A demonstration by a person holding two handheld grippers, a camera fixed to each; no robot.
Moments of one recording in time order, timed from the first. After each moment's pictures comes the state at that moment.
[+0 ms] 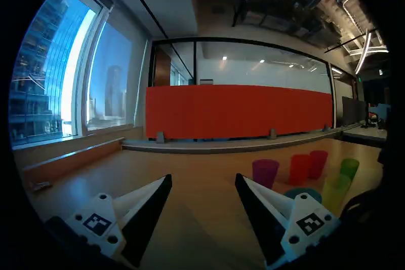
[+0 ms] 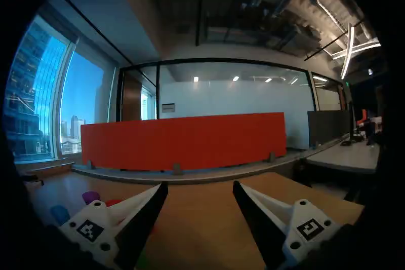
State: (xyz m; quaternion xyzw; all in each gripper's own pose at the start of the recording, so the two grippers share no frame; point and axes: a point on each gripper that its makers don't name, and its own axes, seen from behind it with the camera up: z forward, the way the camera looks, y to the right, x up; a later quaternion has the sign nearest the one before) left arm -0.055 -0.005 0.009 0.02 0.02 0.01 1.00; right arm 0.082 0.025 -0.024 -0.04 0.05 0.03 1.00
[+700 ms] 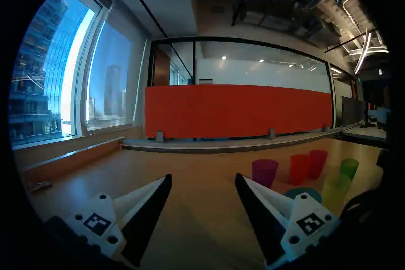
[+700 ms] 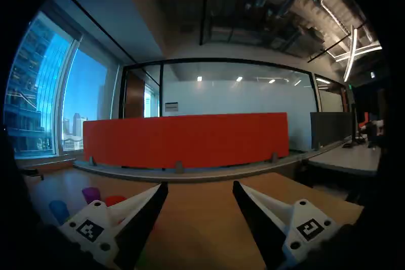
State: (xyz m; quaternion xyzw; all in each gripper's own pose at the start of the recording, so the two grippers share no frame) left arm -0.056 -0.005 0.010 0.02 0.02 0.01 1.00; right arm 0.072 0.020 -0.019 -0.03 0.05 0.02 1.00
